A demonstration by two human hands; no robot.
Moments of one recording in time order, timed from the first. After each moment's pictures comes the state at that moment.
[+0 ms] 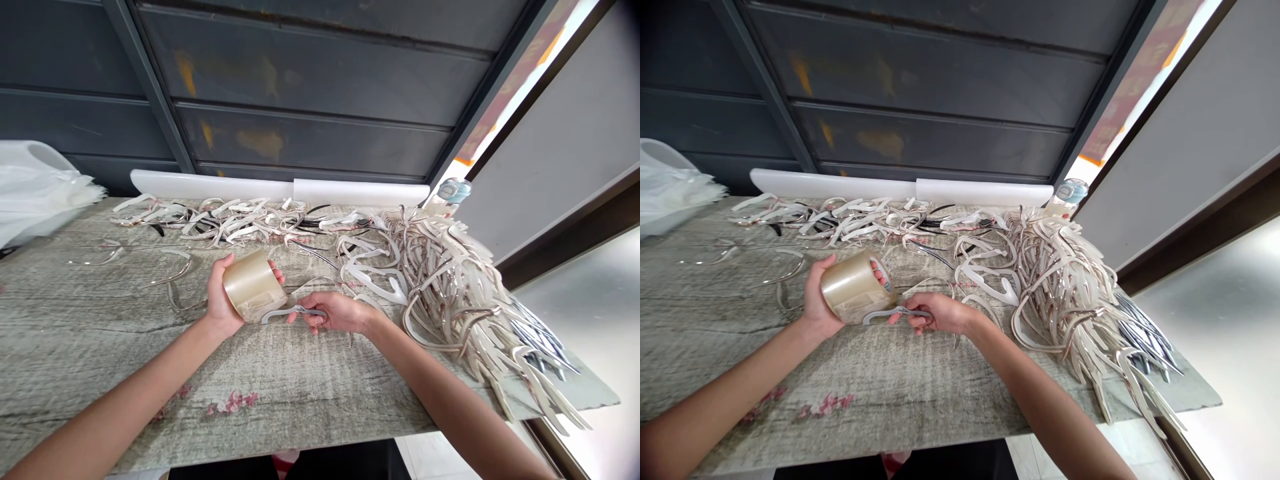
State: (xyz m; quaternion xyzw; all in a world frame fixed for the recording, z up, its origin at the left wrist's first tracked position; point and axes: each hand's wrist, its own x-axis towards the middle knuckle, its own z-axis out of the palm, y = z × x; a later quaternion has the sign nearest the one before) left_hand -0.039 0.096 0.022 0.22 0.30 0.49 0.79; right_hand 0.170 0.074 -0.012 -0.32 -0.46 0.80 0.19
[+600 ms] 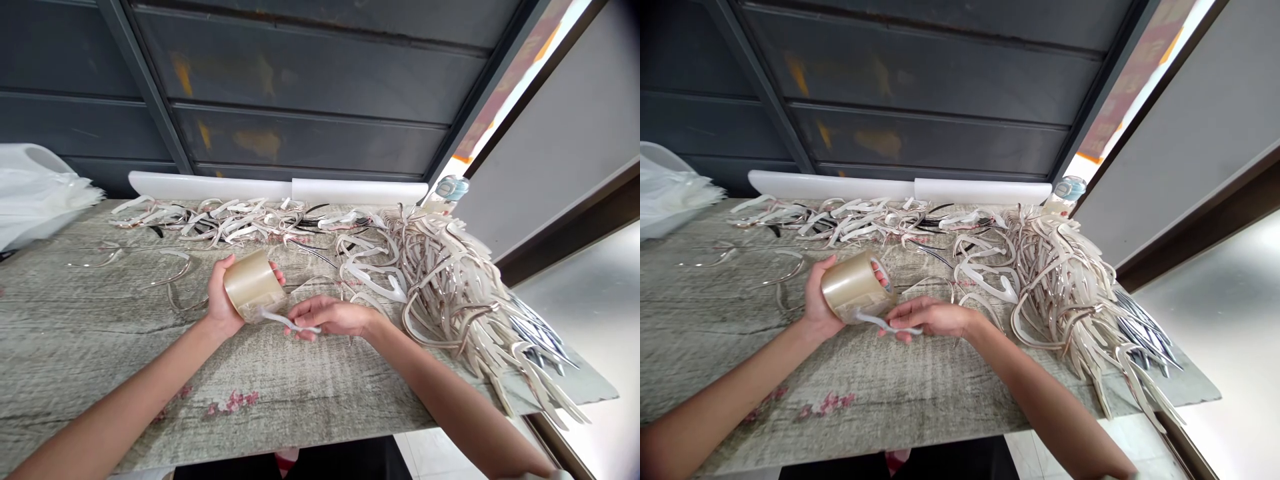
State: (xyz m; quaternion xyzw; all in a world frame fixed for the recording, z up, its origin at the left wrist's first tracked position) left_hand -0.037 0.093 0.025 0.25 0.31 0.48 0.78; right_hand 0.167 0.062 -0.002 -0.23 -0.51 0.80 0.20
